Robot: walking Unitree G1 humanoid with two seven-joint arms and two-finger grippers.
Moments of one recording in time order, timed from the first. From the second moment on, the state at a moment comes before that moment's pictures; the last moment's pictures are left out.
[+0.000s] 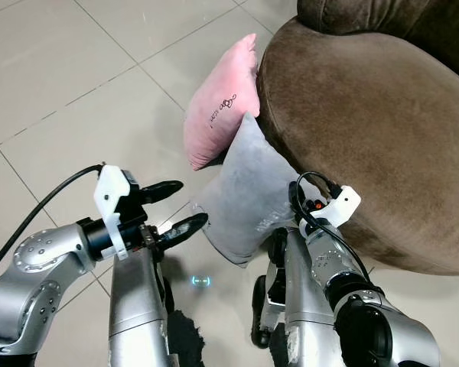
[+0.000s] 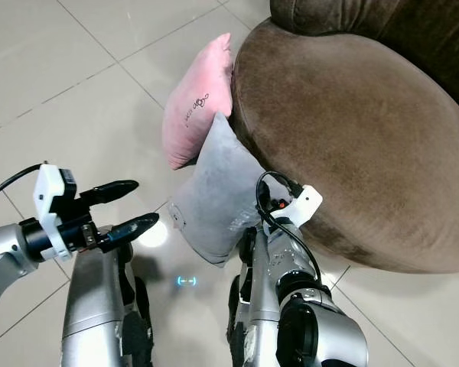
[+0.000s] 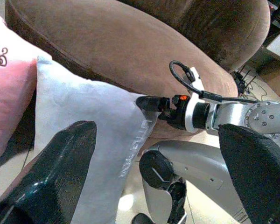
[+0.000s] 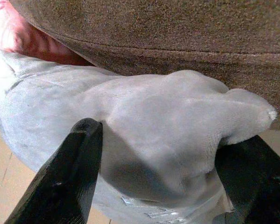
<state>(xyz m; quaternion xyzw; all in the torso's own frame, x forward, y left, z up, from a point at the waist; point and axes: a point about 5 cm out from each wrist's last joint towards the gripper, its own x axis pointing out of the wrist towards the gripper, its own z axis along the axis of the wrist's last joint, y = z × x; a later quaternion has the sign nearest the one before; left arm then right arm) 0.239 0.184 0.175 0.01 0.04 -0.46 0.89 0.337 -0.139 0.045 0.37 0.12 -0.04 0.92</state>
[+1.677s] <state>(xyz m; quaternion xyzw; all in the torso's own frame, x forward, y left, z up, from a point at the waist) 0.248 0.166 0.156 0.00 0.03 -0.46 0.89 0.343 -0.109 0.078 0.38 0.04 0.09 0.92</state>
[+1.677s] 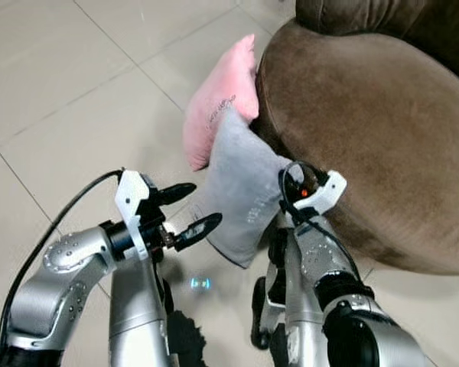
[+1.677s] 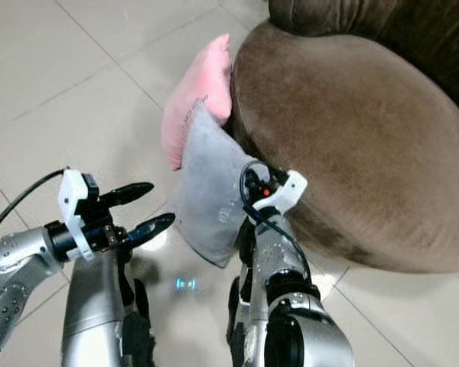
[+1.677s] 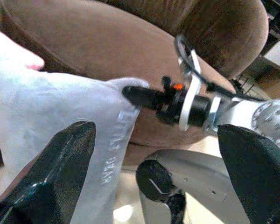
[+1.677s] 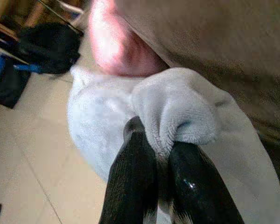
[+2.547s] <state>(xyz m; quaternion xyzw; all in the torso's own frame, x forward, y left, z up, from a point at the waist) 0.263 0.140 0.158 -0.01 -0.04 -0.39 0.92 0.322 -0.213 0.342 0.21 -0.32 0.00 0.92</state>
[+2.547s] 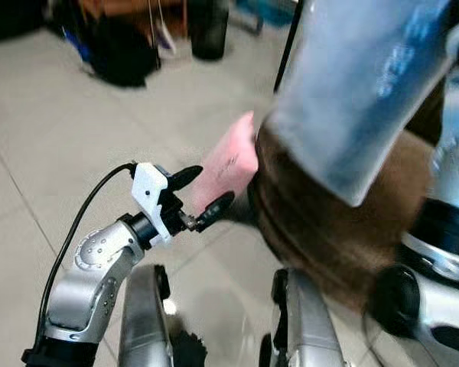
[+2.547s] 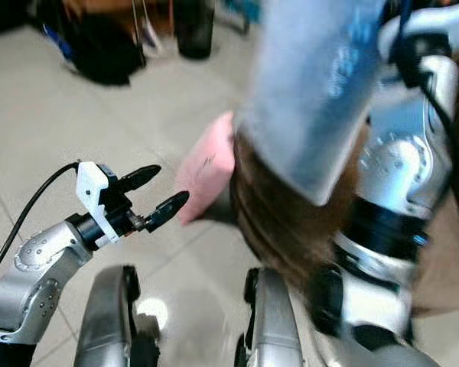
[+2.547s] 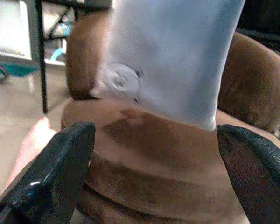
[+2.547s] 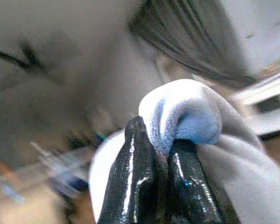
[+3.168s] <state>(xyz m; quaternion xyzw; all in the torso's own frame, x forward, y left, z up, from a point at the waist) 0.296 0.140 0.150 0.09 -0.01 -0.24 0.97 0.337 -0.212 0.201 0.08 -0.03 -0.10 0.99</state>
